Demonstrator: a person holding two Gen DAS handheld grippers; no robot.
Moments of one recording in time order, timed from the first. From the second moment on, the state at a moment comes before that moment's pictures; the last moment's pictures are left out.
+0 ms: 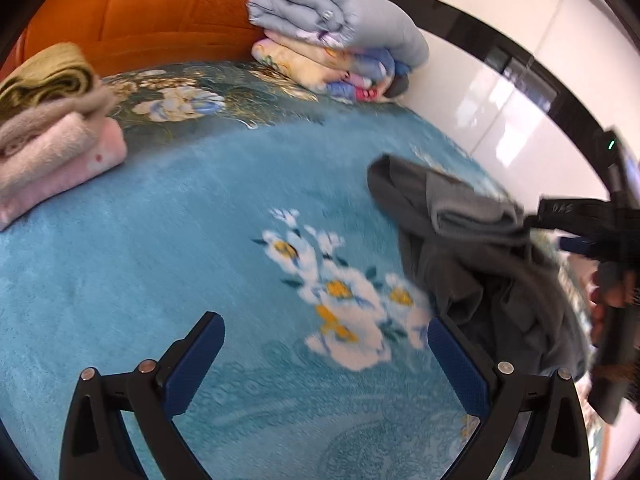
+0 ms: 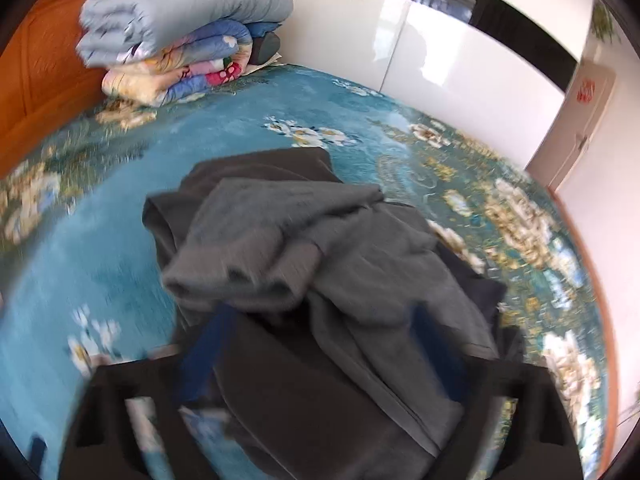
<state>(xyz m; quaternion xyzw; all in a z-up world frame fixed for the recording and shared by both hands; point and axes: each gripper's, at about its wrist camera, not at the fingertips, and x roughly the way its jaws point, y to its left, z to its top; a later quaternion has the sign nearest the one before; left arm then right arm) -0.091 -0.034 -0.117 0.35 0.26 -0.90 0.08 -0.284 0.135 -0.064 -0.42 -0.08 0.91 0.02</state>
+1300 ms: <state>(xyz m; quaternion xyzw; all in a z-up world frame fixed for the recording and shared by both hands) 0.033 -0.092 0.014 0.38 0.33 -0.85 -0.15 0.025 0.215 0.145 -0.40 0.16 0.90 -0.07</state>
